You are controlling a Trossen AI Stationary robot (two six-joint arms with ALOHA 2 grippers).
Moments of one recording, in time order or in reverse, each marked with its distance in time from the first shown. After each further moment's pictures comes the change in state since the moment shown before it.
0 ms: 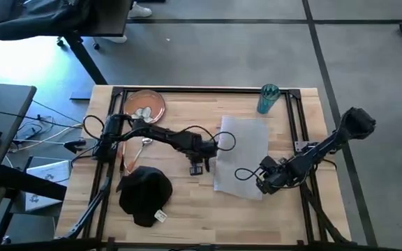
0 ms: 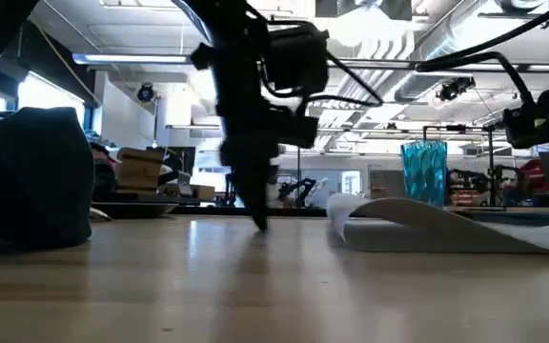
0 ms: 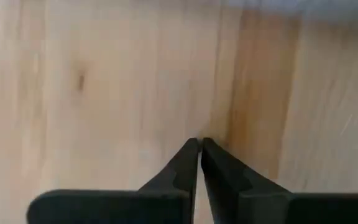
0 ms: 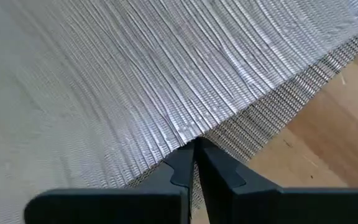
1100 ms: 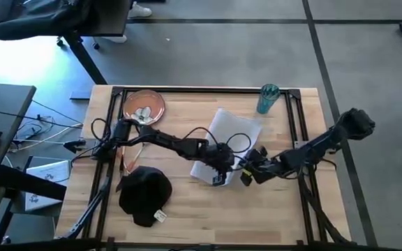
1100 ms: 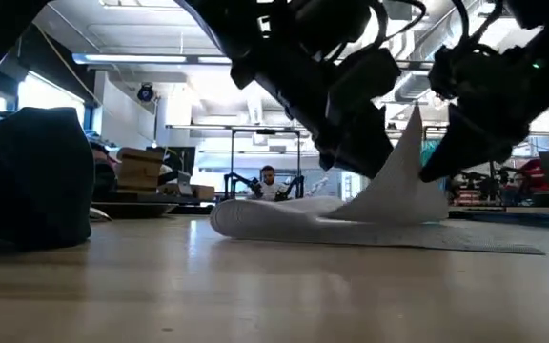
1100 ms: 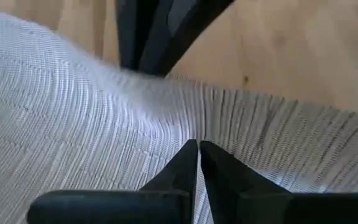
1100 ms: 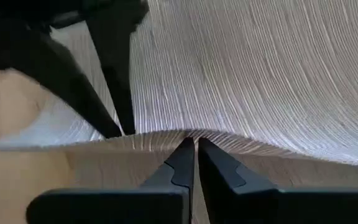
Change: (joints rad) left arm -0.041 0.102 0.096 0.617 0.209 0.016; right arm -0.200 0.002 0.013 0.521 0.371 -0.585
